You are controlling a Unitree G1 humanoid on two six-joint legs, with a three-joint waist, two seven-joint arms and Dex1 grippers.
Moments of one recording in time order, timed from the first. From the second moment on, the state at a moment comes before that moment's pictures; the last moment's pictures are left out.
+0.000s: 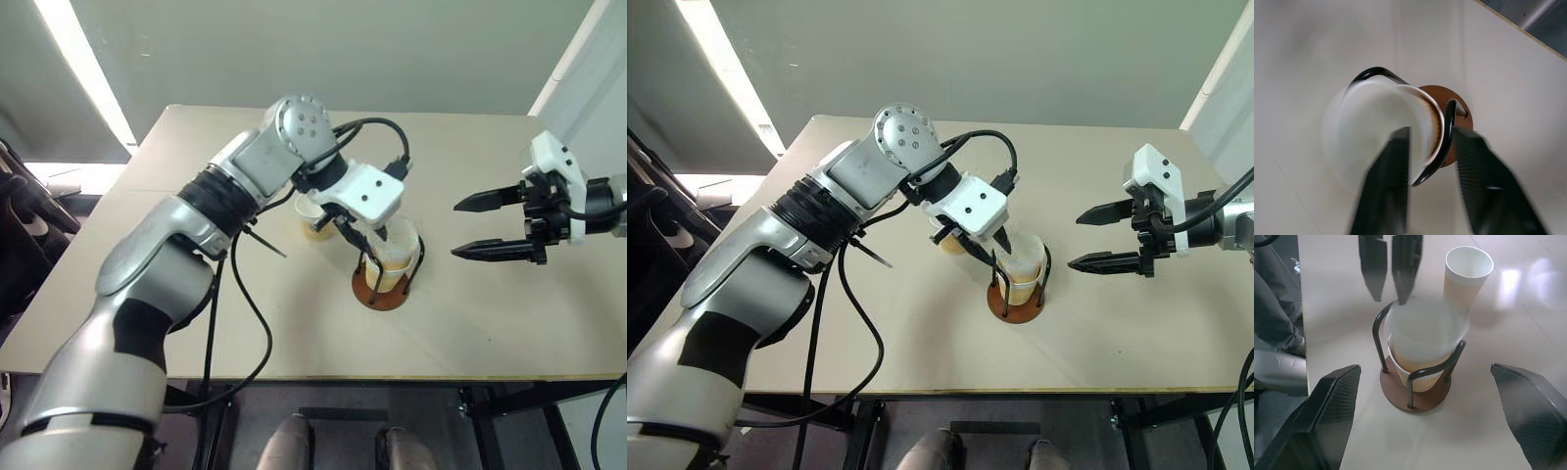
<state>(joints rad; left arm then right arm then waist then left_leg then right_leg) -1.50 0.49 -0.80 0.60 -0.19 -0.19 -1.58 -0.76 -1.09 0.01 -0.13 0.50 0.79 1.37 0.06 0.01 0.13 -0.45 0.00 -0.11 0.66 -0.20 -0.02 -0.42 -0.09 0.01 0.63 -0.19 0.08</state>
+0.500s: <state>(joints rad) -1.49 0.53 -0.58 0.68 -0.02 -0.26 -1.54 -0.80 -1.07 0.01 -0.12 0.52 0.81 1.36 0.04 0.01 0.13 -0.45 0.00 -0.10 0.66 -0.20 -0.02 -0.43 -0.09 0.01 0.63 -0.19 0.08</state>
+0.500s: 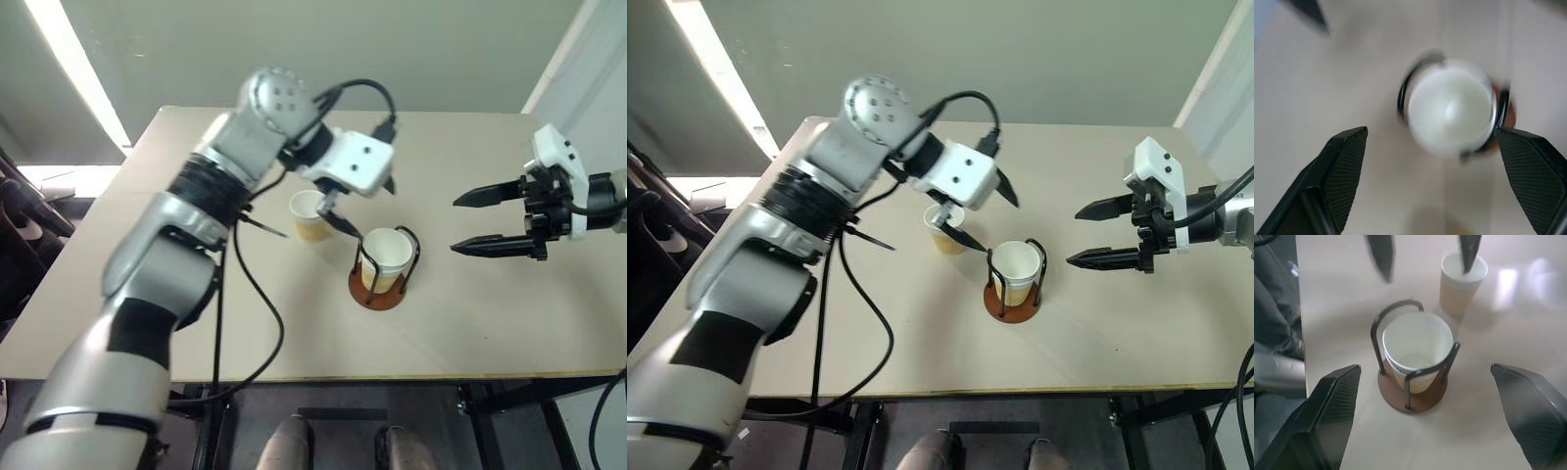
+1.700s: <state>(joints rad) -1.35 0.48 -0.57 0.98 0.46 -0.31 -1.17 -0.88 -1.00 0.02 -0.24 0.67 0.94 1.27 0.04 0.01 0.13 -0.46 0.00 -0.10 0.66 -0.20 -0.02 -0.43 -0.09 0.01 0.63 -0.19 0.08</state>
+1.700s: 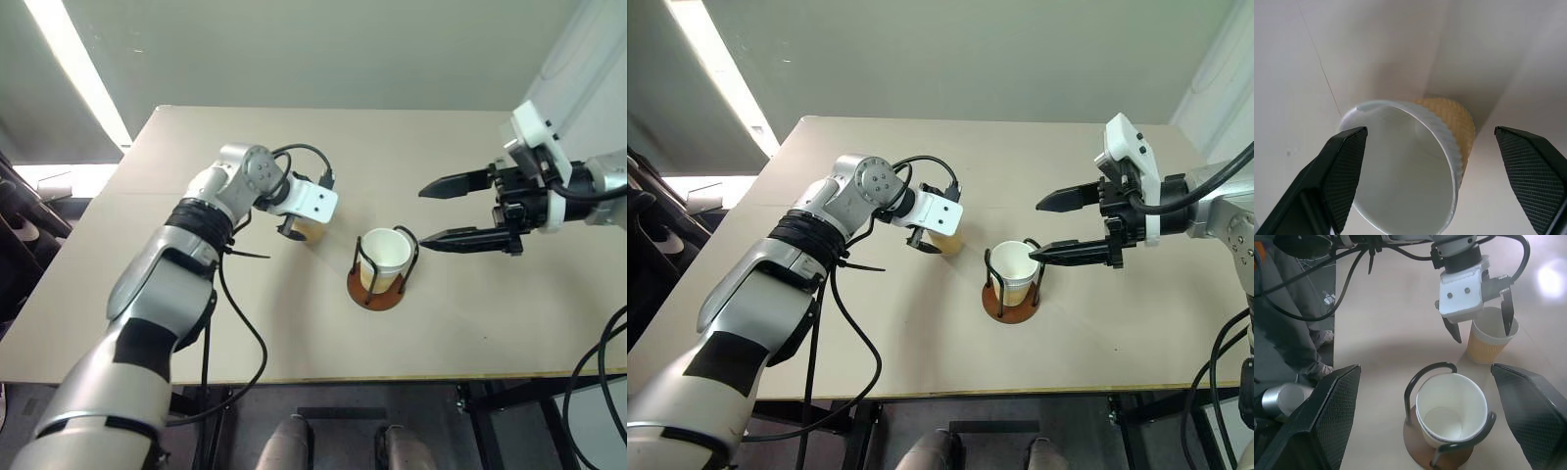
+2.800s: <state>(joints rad) -1.46 0.48 -0.41 0.73 0.18 -0.18 -1.57 -0.79 -1.13 -0.02 -0.13 0.61 0.74 1.38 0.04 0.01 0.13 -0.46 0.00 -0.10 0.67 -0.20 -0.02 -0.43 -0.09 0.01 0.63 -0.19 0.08</state>
